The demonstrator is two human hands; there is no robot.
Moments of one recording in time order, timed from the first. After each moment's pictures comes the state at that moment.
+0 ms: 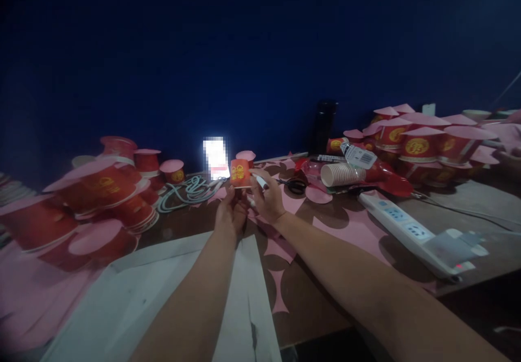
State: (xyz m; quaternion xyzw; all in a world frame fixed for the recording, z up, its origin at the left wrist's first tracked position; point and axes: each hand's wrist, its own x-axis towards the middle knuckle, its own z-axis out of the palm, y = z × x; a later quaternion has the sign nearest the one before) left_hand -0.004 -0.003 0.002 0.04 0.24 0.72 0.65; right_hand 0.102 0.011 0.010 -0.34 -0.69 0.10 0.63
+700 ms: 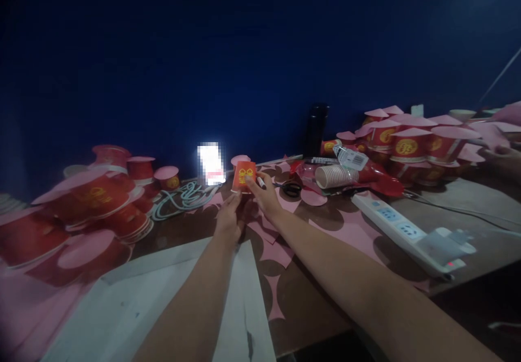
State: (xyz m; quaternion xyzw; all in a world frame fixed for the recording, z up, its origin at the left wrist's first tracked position) left_hand 0.012 -0.016 0.007 0.23 0.30 0.68 0.63; right_hand 0.099 0.025 0.013 -0.36 -0.44 0.50 0.65
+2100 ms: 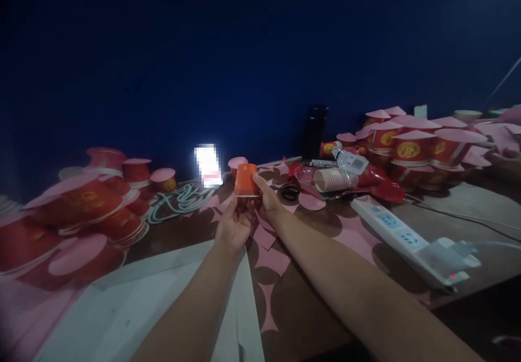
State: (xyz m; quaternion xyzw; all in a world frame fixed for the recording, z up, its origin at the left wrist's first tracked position) left_hand 0.029 -0.023 0.013 0.09 0.22 0.69 0.68; right_hand 0.112 0.034 0.016 -0.23 -0.33 0.71 0.58
